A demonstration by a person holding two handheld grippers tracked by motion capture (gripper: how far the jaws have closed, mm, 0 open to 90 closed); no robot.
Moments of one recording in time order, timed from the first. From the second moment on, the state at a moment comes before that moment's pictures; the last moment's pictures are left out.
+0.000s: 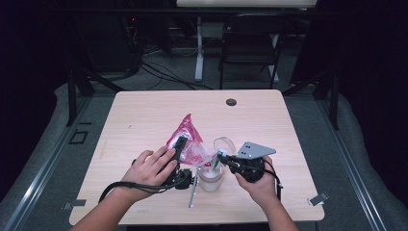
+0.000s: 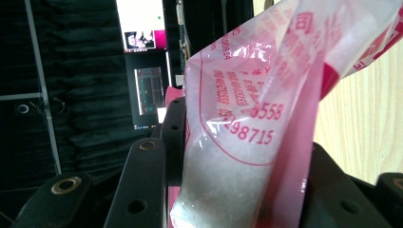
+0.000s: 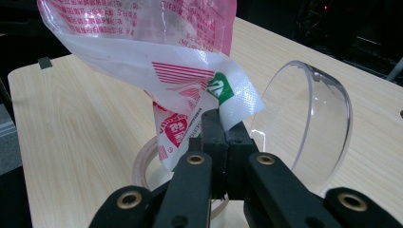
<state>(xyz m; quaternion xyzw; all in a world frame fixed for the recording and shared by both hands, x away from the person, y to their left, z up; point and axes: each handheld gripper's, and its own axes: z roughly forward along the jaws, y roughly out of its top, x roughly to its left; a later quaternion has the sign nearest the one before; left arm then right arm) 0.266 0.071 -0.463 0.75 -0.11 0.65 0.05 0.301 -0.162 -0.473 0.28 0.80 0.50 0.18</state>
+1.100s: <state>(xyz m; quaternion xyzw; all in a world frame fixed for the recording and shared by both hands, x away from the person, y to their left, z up) 0.263 0.069 -0.463 0.75 -0.16 0.64 0.01 0.302 -0.162 -0.474 0.28 0.81 0.49 0.19</state>
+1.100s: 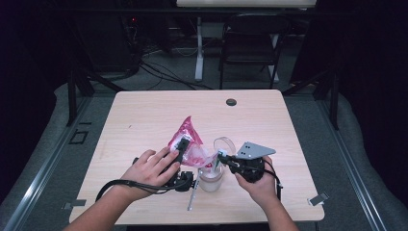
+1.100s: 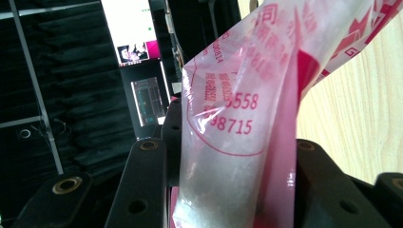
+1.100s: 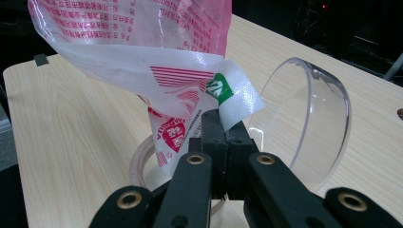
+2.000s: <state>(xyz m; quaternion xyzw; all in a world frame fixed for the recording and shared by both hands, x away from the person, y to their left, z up) 0.262 0.068 -0.463 0.75 -0.17 0.64 0.01 0.302 -0.162 -0.474 0.28 0.81 0.49 0.19</state>
